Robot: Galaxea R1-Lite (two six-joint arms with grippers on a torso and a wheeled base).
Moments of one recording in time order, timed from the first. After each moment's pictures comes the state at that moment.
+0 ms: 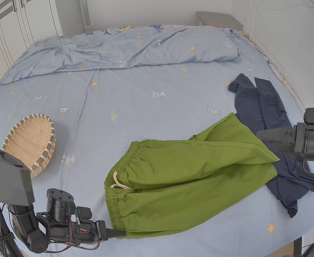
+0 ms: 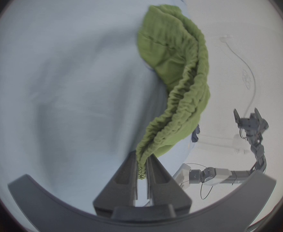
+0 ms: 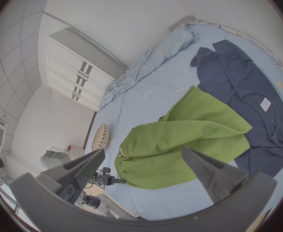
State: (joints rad) left arm -0.43 2.07 -0.02 -1.30 -0.53 -0.79; right arm 0.30 1.27 -0.80 -0.02 0.38 0.50
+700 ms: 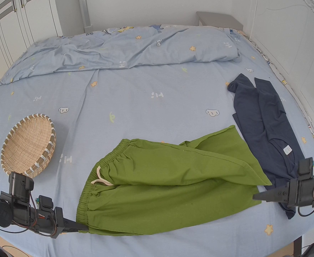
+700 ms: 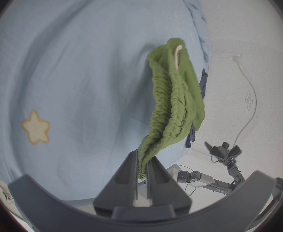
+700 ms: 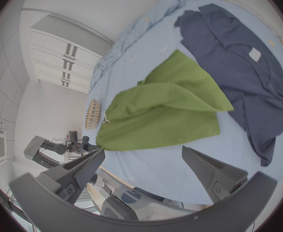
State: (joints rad) left arm 0.01 1.62 -0.21 -0.34 -0.78 -0.51; right arm 0.31 1.21 -0.51 0.01 0.45 0.49
